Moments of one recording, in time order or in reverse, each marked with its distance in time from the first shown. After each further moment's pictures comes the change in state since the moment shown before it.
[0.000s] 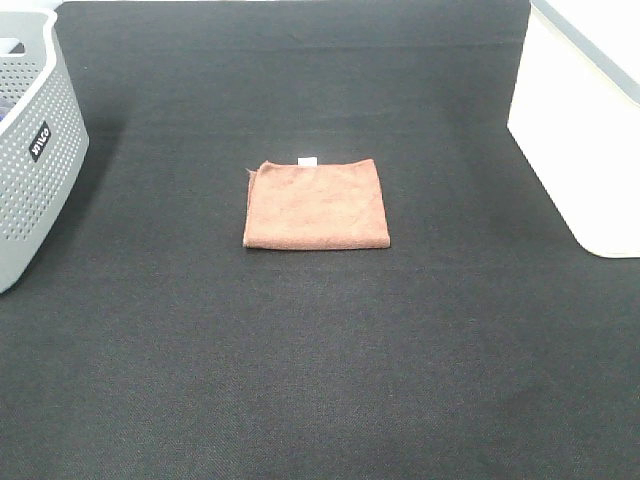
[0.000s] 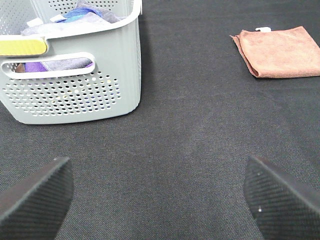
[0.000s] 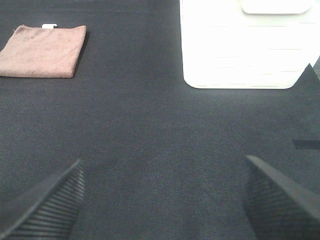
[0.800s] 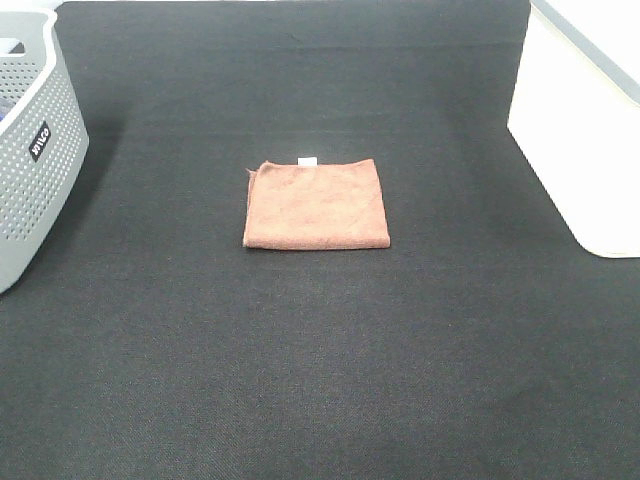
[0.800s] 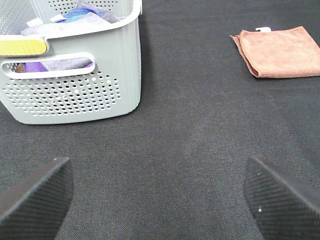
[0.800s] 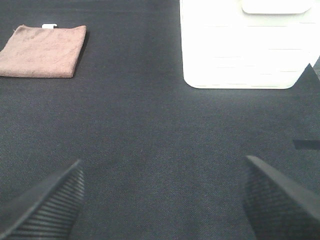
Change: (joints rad) left arm 0.000 0.000 0.000 0.000 0.000 0.000; right arm 0.000 0.000 0.000 0.000 0.000 0.000
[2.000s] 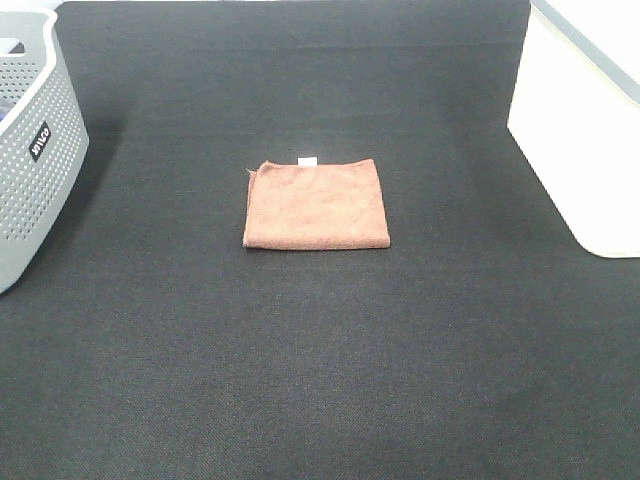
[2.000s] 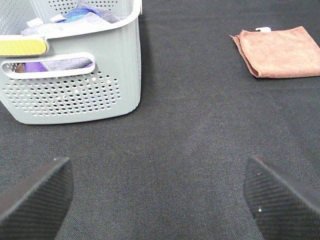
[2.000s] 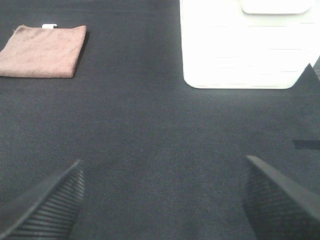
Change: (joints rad) left arm 0.000 0.000 0.000 0.000 0.000 0.000; right arm 0.000 0.000 0.000 0.000 0.000 0.000
